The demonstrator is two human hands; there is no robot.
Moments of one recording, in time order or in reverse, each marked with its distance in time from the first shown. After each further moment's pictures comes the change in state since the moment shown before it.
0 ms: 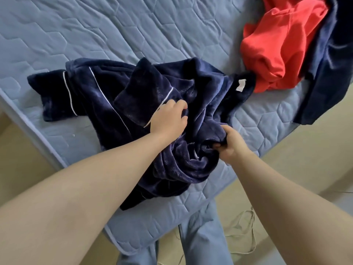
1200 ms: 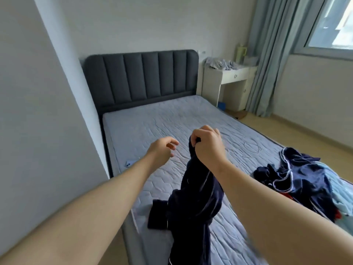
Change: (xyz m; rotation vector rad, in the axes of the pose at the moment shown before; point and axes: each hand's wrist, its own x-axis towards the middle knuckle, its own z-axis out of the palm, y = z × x) left_hand -0.273 -0.092 -0.475 -0.660 0.470 0.090; right_hand -0.527 0.032 0.272 -1.055 -0.085 -1.868
